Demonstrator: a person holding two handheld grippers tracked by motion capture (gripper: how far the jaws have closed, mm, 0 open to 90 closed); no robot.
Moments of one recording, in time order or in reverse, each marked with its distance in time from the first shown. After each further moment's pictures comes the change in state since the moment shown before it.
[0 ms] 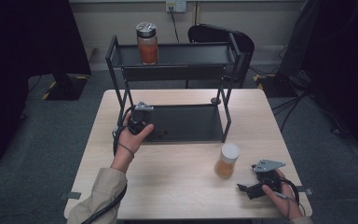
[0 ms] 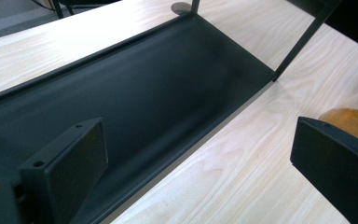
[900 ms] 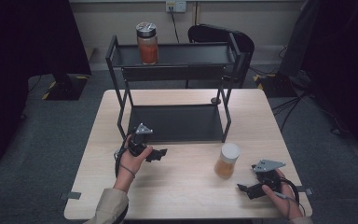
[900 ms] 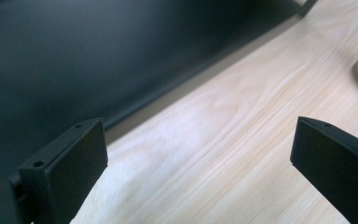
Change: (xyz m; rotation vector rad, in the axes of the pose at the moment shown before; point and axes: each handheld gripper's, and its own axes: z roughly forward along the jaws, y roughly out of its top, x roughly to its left) left arm -0.007 -0.063 0.027 0.087 0.042 -0.013; right arm 0.000 0.000 0.000 0.000 -0.001 0.001
